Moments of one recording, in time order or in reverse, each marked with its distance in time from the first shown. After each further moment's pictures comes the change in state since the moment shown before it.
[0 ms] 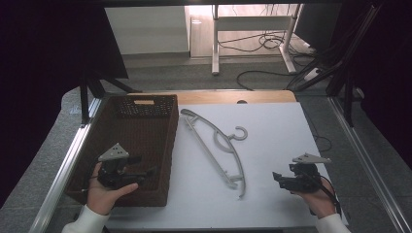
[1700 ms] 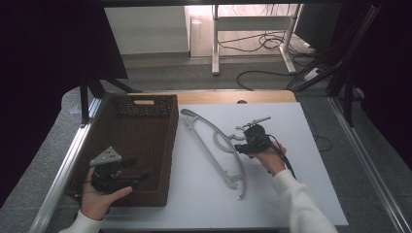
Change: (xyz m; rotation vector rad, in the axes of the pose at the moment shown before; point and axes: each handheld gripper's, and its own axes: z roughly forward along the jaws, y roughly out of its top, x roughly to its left) left arm 0.002 -0.012 -0.013 -0.019 0.002 -0.030; right arm 0.050 0.116 0.113 0.152 0.096 -0.082
